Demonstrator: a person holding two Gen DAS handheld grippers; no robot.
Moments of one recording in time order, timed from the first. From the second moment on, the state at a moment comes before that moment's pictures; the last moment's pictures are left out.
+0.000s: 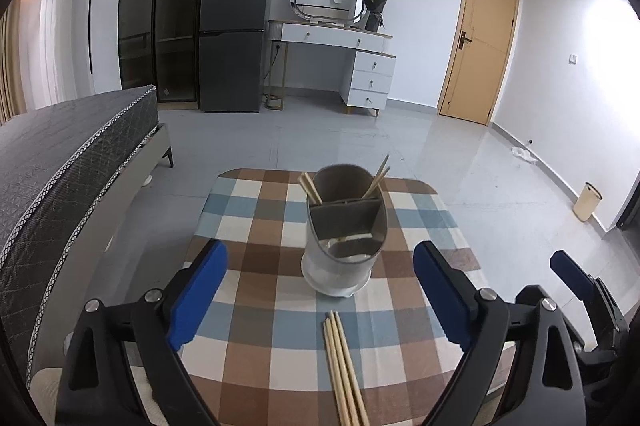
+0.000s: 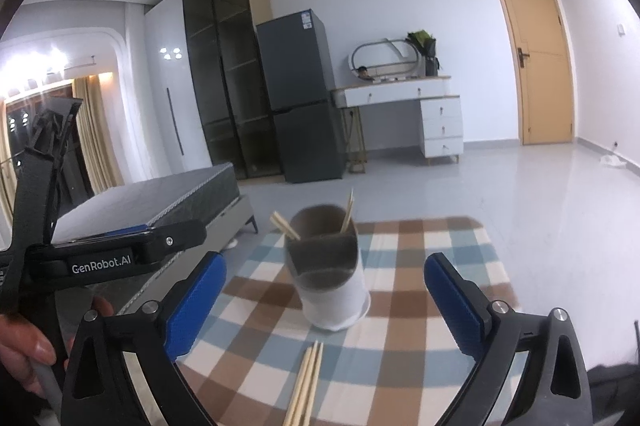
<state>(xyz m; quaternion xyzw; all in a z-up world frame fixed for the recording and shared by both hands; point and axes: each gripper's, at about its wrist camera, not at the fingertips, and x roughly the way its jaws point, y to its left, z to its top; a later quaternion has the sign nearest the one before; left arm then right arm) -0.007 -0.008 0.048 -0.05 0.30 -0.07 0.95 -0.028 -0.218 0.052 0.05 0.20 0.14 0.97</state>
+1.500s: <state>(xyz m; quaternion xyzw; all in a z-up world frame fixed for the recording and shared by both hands) 0.075 0.058 -0.080 -0.16 0.49 0.07 0.86 0.079 -0.162 -0.108 -0.02 0.51 0.14 0.85</state>
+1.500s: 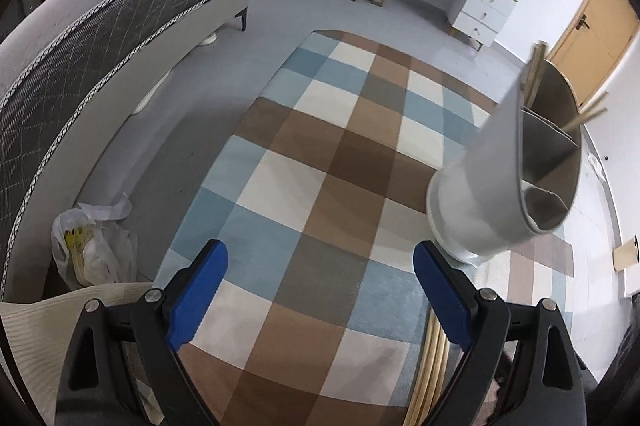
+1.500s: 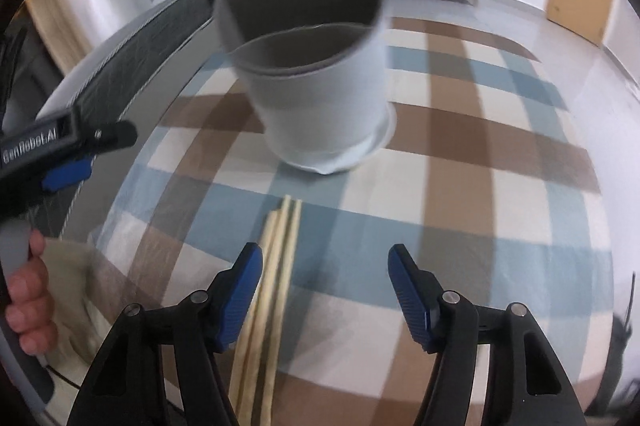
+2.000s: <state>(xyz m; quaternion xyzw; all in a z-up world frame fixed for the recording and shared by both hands) 0.085 0.075 -0.089 -0.19 0.51 0.09 0.83 0.092 -0.135 -0.137 -0.10 0.56 0.15 0.81</state>
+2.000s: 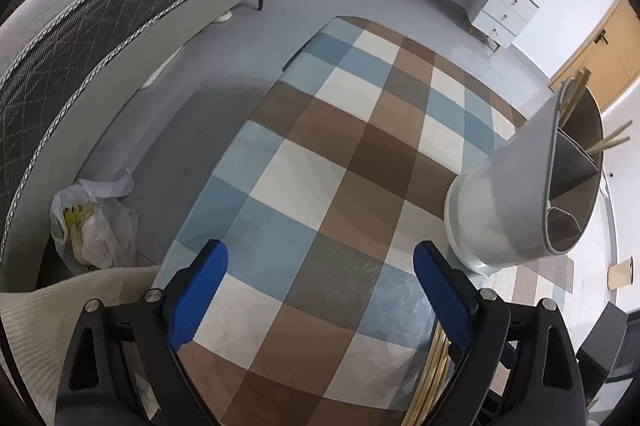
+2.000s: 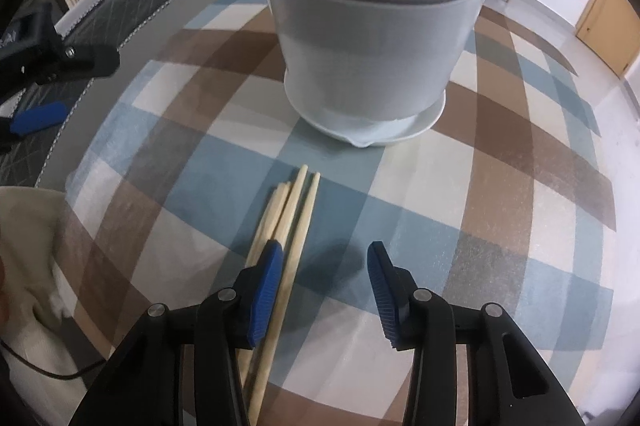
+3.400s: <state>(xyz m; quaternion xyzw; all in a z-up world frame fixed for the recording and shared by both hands) 0.070 0.022 -0.120 -0.11 0.57 -0.04 0.81 0.099 -0.228 -0.089 0.13 0.48 0.14 0.85</state>
